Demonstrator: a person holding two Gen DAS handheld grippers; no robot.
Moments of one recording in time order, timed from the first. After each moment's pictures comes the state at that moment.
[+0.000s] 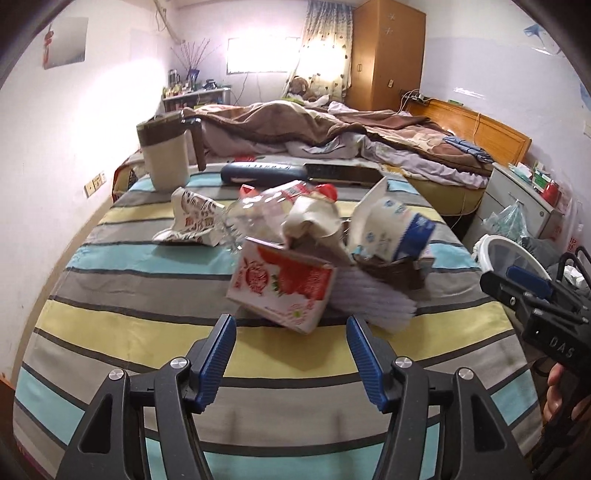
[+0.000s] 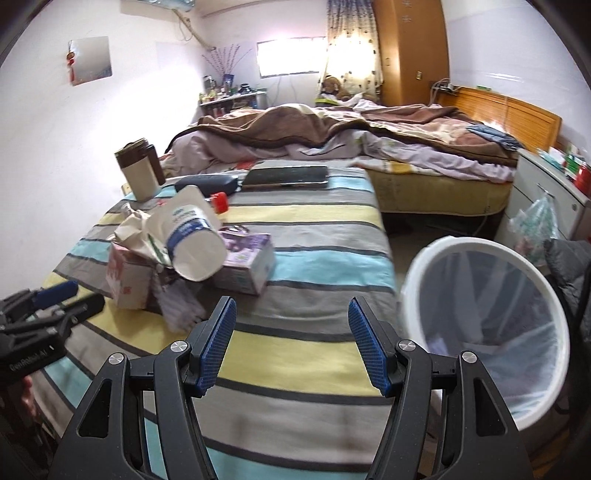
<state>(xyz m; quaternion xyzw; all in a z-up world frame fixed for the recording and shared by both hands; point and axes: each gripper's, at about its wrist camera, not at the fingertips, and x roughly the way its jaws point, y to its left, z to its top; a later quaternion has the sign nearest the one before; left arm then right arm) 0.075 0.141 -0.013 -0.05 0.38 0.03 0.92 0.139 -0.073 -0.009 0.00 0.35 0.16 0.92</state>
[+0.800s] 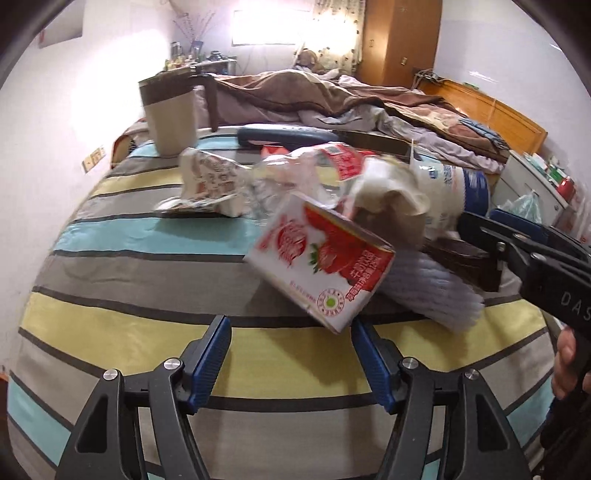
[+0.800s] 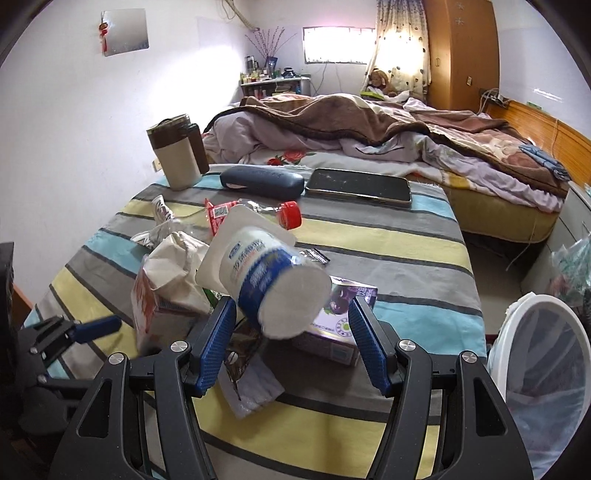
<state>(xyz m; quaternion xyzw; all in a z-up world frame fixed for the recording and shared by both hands) 0.106 0.180 -0.044 -0.05 0.43 0.05 0.90 0.171 -0.005 -0.005 -0.05 0.36 0.21 0.91</state>
